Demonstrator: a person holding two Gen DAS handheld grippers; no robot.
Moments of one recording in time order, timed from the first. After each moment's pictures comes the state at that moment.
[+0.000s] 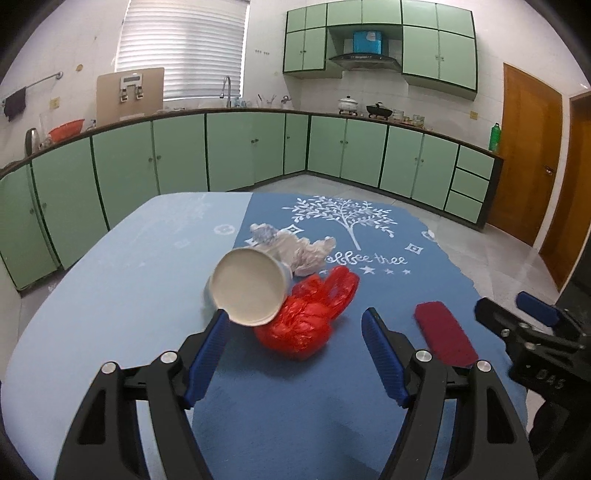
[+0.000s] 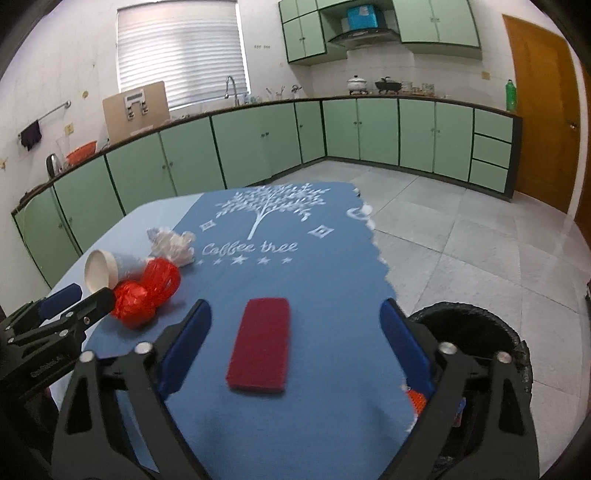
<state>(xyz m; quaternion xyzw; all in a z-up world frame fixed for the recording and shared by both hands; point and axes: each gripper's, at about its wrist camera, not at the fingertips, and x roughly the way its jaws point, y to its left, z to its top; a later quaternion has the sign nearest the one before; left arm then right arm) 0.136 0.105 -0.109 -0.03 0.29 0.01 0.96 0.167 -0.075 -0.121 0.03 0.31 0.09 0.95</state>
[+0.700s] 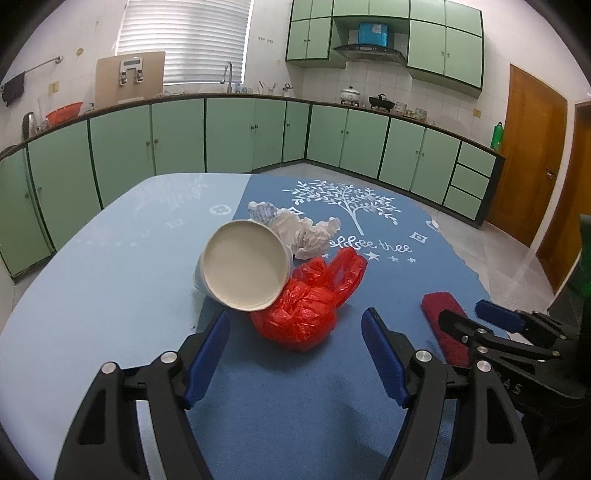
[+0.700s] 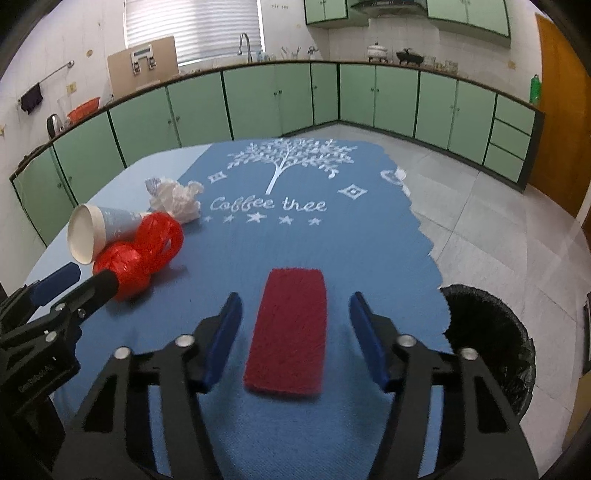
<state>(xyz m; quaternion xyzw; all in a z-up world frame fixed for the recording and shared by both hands) 0.145 0.108 -0.124 -0.05 0.31 0.01 0.95 0.194 -0.052 -0.145 -0.01 0.39 0.11 0.92</state>
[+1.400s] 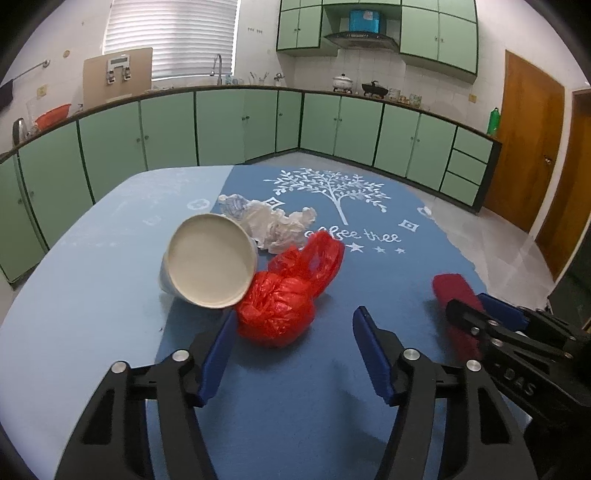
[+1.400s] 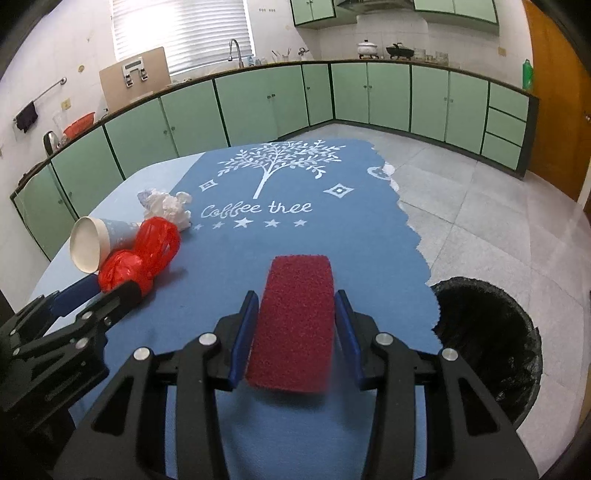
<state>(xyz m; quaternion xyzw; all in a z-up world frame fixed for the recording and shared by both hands) 0.163 0.087 -0.129 -0.03 0.34 0.00 0.94 0.190 -0.071 -0.140 0.02 0.37 0.10 0.92</state>
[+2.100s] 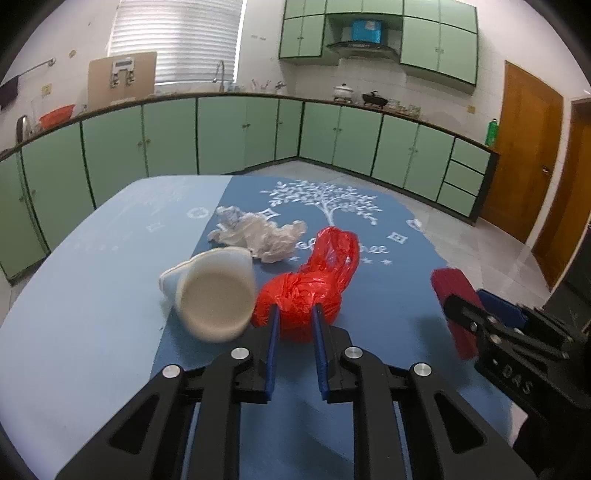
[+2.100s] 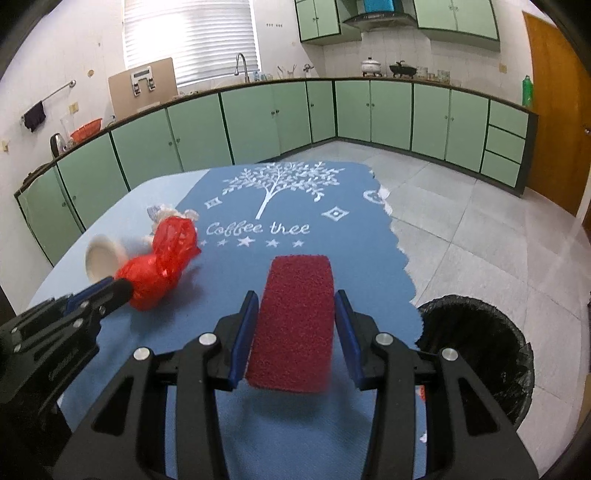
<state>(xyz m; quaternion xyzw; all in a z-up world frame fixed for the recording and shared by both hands) 0.145 0.083 -0.114 -0.04 0.32 -0.01 0.95 0.179 -0.077 -0.121 0.01 0.34 0.10 0.94</state>
